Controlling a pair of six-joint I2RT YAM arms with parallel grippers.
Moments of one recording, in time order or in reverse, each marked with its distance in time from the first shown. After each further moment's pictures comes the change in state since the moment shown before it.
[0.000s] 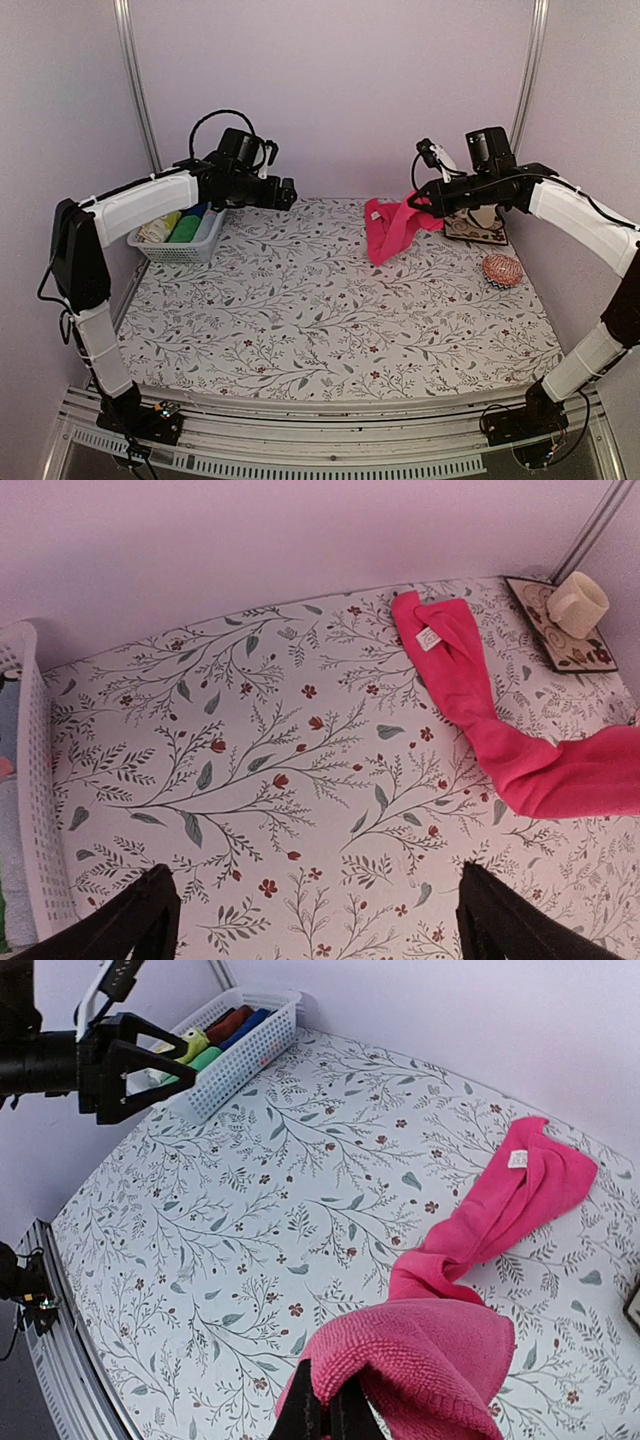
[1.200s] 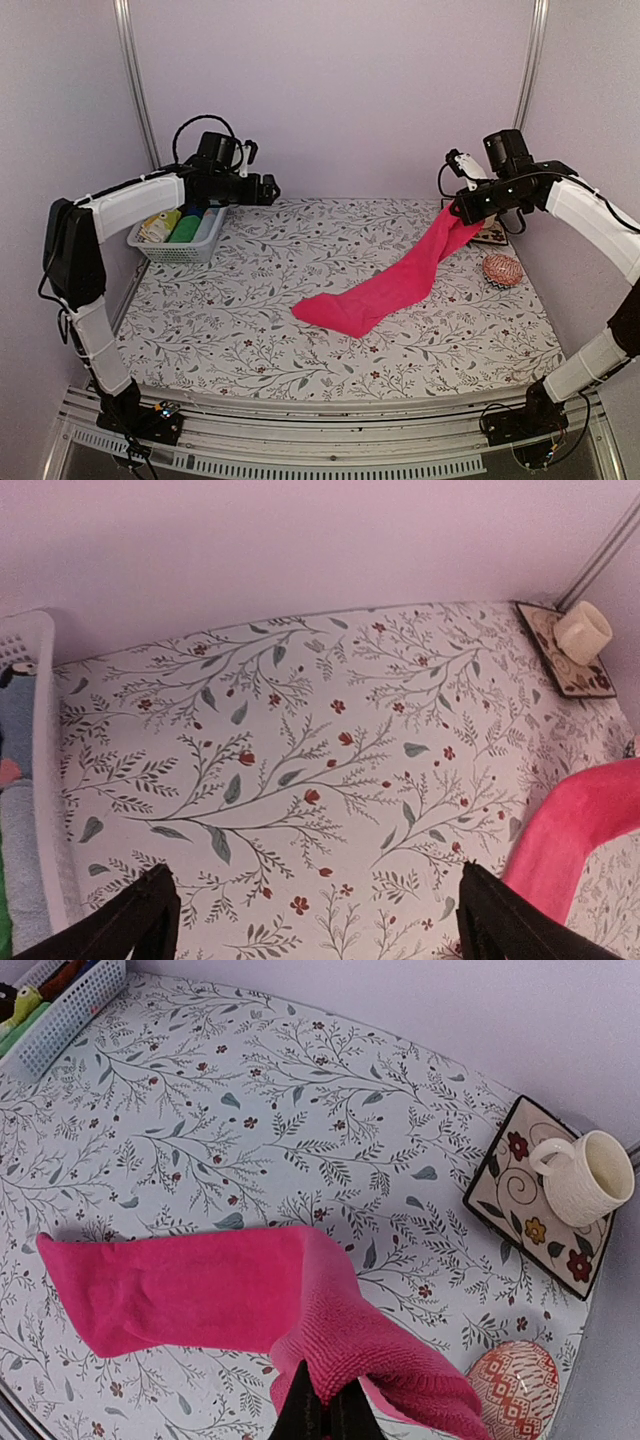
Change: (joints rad) left arm 0.129 -0.018 -0.082 0.114 0.128 0.002; right arm -0.066 -0.035 0.052 -0.220 0.351 -0.130
